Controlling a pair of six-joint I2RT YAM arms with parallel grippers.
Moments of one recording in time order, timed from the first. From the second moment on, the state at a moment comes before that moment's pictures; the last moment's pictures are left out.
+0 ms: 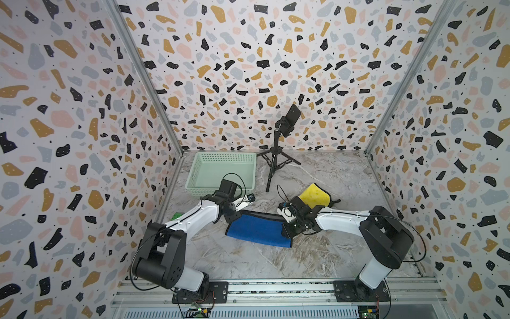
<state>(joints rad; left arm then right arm) -0.33 1.51 0.86 -0.51 0.04 0.79 0.79 1.70 0.89 -0.31 -0.32 0.34</state>
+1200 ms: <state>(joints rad) -0.32 1.33 0.69 -0.53 0.06 0.83 0.75 1.70 0.88 -0.26 -0.23 0.34</state>
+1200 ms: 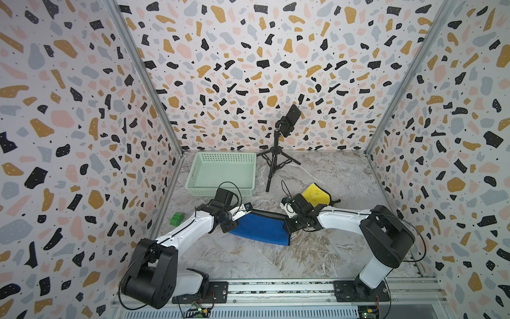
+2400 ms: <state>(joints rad) -0.53 1.73 0.96 -0.26 -0.19 0.95 1.07 1.21 0.52 -0.27 -0.24 0.66</state>
